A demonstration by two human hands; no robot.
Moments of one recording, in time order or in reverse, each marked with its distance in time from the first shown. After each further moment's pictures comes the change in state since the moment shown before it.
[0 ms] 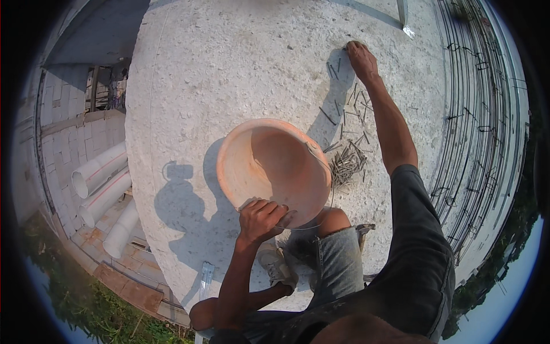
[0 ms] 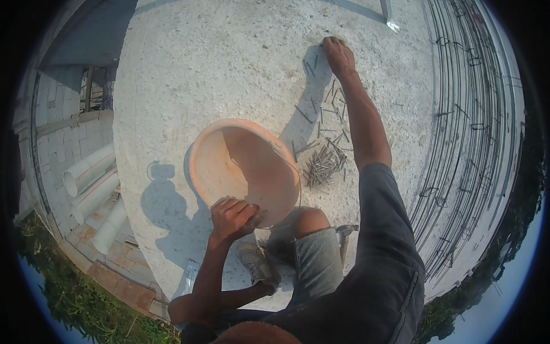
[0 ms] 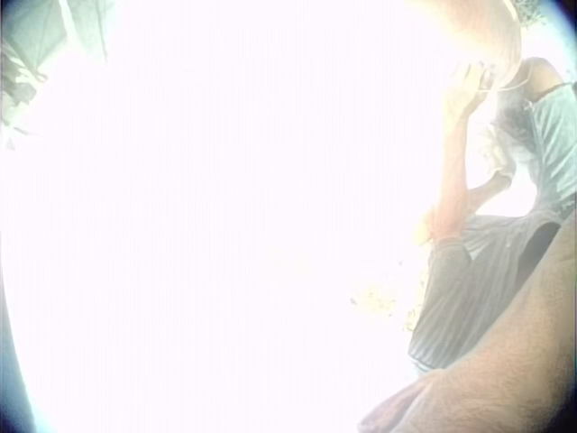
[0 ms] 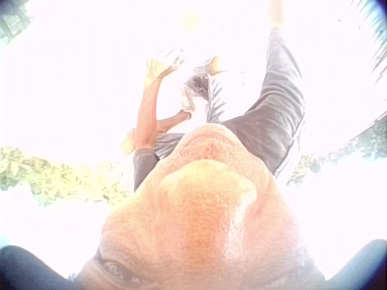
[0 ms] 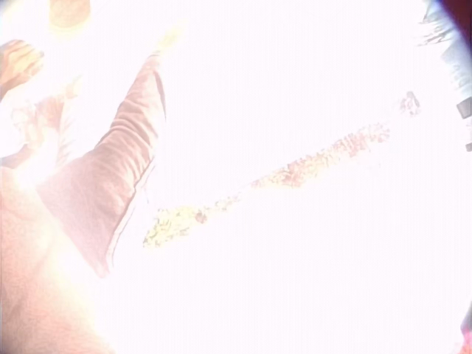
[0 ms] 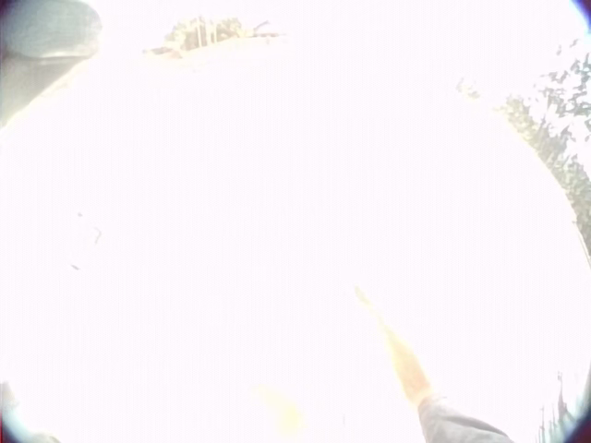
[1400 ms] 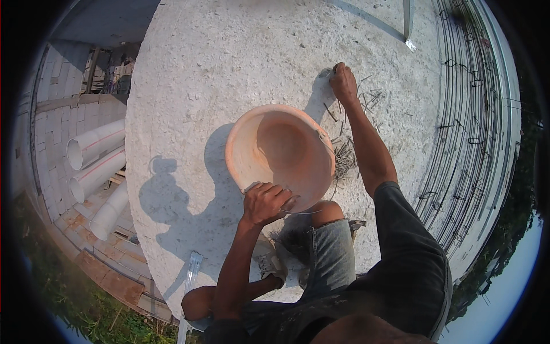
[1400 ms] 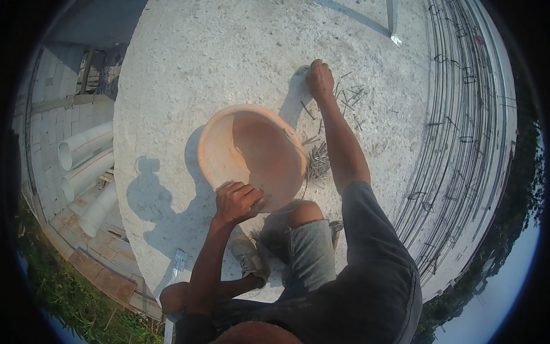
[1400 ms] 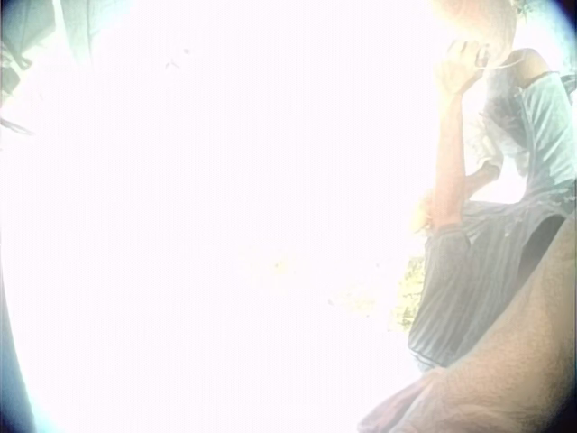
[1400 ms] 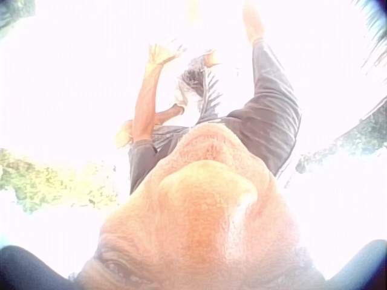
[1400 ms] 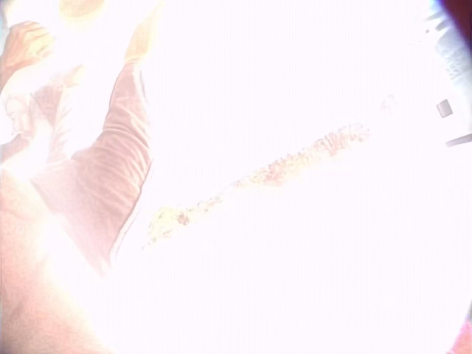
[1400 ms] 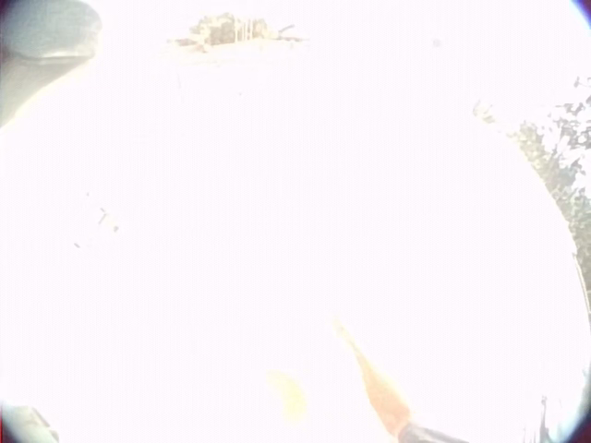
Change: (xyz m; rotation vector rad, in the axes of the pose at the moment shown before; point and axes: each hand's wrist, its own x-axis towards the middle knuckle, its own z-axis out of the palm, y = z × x) left_hand -0.010 -0.002 0.011 -0.017 0.089 0.018; right_hand -0.050 -0.089 0.026 0.279 0.098 0.221
